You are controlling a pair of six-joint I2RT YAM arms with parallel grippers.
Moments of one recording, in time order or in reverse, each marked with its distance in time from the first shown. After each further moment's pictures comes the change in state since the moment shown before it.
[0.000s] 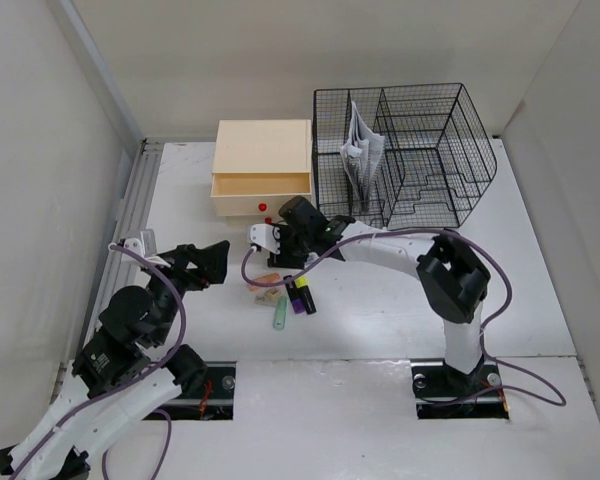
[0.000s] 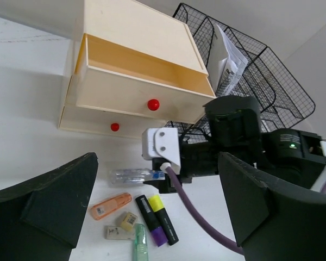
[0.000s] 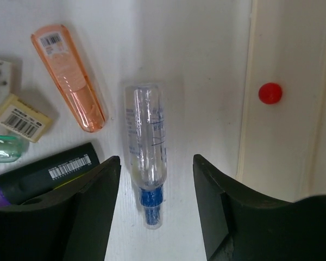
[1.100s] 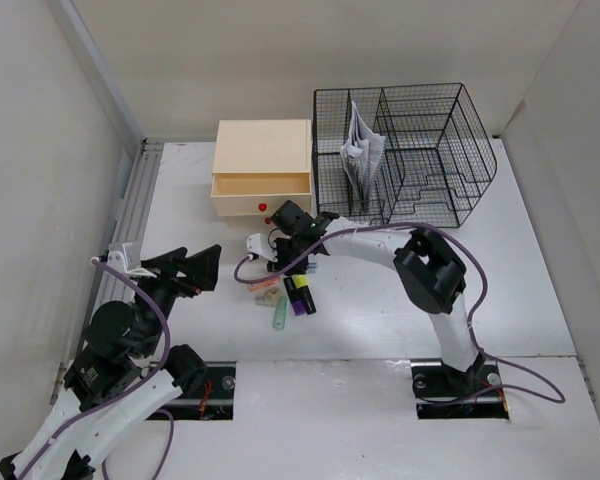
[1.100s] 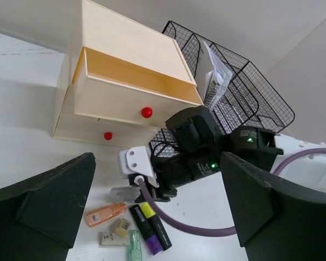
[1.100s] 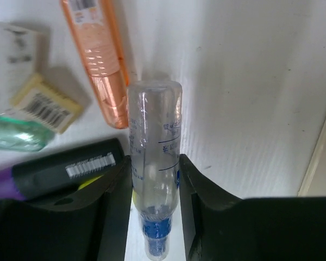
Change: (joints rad) left arm 0.000 -0.106 -0.013 0.003 0.016 0.011; right arm 0.000 0.169 0.150 -0.224 -0.045 -0.012
